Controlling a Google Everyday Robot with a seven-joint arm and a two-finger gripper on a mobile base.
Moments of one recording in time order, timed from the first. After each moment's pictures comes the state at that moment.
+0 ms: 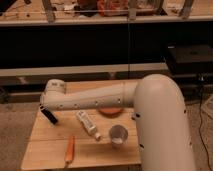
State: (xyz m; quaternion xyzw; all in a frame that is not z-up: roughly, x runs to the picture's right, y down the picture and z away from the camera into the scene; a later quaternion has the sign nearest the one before) arm -0.323 0.058 0.782 0.09 -0.24 -0.60 0.75
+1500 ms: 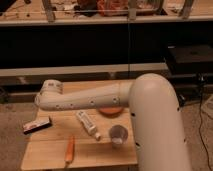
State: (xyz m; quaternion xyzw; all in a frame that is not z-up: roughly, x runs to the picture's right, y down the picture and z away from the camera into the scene) arm -0.351 0.061 0.775 0.12 -0.27 -0.62 0.73
